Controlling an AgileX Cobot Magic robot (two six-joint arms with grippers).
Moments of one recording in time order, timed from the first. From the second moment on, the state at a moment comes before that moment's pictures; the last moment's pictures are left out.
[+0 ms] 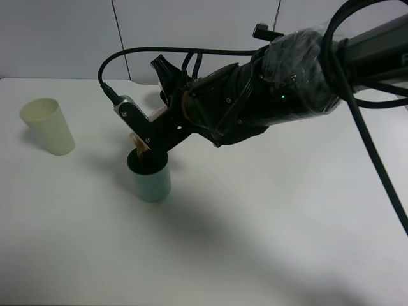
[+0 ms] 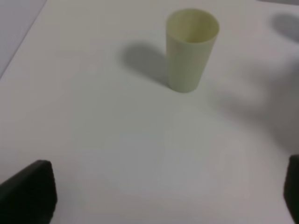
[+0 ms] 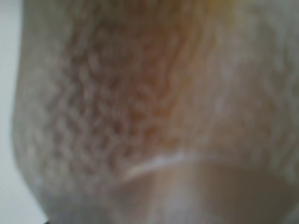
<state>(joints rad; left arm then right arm) 0.05 -0.01 -0.51 0.07 1.06 -0.12 0.95 1.90 -1.13 -1.51 0.44 -0.19</state>
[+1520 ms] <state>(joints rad) 0.05 -0.01 -0.51 0.07 1.06 -0.12 0.96 1.90 -1.13 -1.62 0.54 -0.23</state>
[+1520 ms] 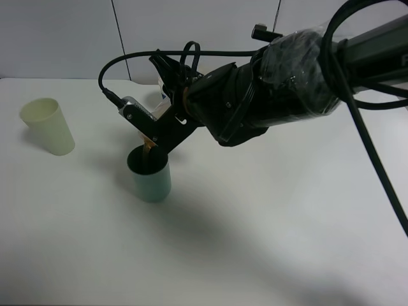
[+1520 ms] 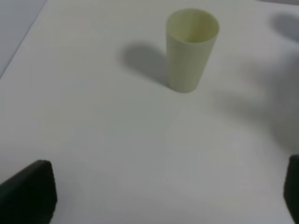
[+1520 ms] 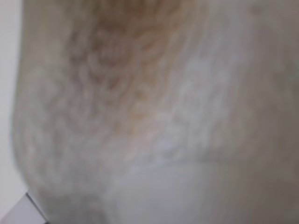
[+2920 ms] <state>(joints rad) 0.05 -0.01 -0.51 0.07 1.06 -0.12 1.00 1.90 -1.13 -1.73 0.59 -0.23</state>
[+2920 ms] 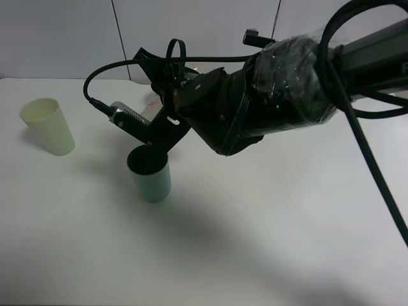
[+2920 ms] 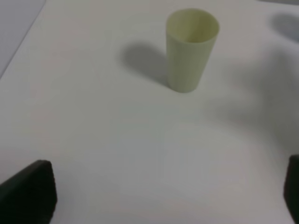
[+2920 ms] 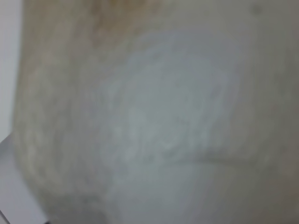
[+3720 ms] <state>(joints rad) 0.05 -0.01 -0.51 0.07 1.06 -0.12 1.04 1.90 -1.13 -1.74 0.60 -0.23</state>
